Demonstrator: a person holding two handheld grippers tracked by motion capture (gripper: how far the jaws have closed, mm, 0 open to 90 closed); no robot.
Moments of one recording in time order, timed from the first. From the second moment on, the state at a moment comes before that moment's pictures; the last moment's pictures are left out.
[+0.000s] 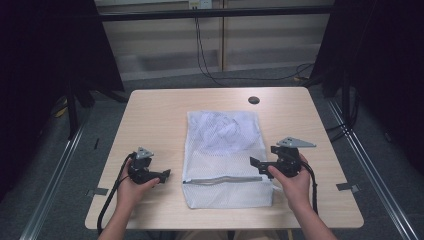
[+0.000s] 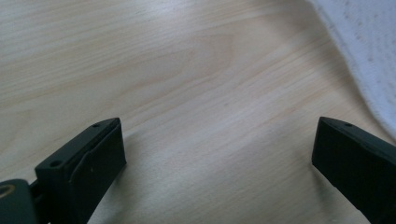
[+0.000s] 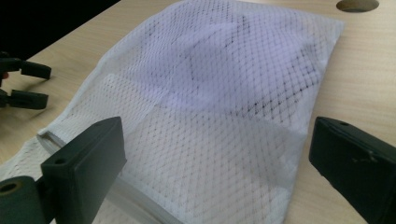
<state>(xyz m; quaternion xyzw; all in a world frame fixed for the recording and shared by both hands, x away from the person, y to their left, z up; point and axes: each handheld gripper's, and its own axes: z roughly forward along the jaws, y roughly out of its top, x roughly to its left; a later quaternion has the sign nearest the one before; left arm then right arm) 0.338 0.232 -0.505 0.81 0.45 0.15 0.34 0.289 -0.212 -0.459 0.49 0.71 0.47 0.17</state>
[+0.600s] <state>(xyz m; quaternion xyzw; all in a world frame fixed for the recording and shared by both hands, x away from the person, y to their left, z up) 0.330 0.238 -0.484 0.80 0.45 0.12 0.38 0.288 -0.163 -0.463 0.46 0.75 0.46 0.14</state>
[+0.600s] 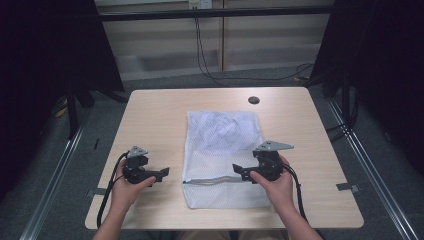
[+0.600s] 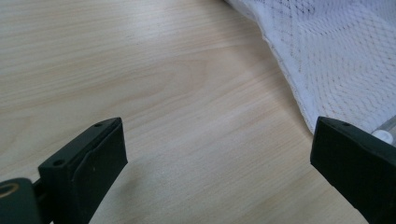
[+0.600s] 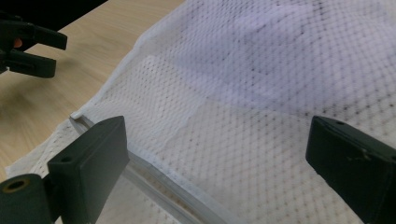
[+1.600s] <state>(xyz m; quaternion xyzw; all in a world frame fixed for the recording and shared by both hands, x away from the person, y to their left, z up) 0.325 0.232 -0.480 0.78 0.46 0.09 0.42 0.297 -0.110 -0.468 0.44 0.77 0.45 0.10</state>
